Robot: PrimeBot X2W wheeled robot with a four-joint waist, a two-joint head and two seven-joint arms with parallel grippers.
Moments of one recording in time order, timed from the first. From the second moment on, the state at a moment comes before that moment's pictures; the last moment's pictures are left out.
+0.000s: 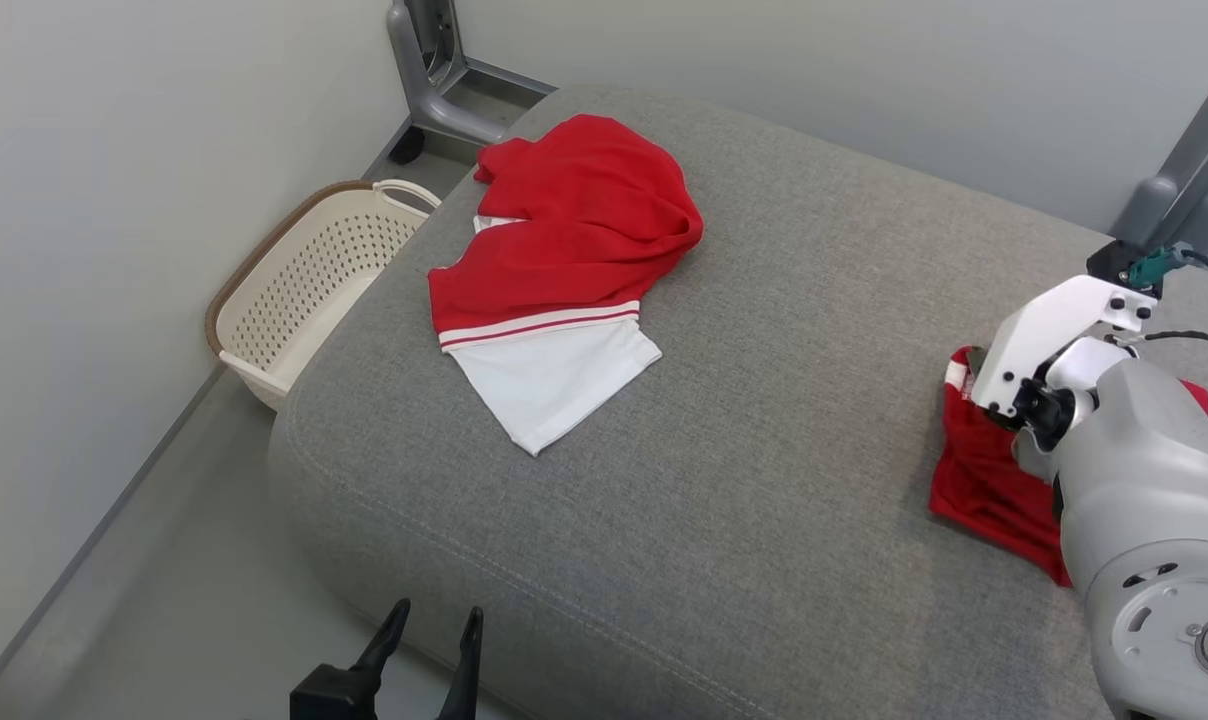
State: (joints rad) left arm 0.08 0.18 -0.40 0.23 -0.34 0.02 -0.21; right arm -0.97 -0.05 -1.06 1.23 -0.65 0.13 0.32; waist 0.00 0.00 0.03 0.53
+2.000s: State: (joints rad) left arm 0.04 0.16 -0.43 0.30 -0.39 0.03 -0.25; right arm -0.74 -0.05 -0.38 1.29 -0.22 0.13 0.14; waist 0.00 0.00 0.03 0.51
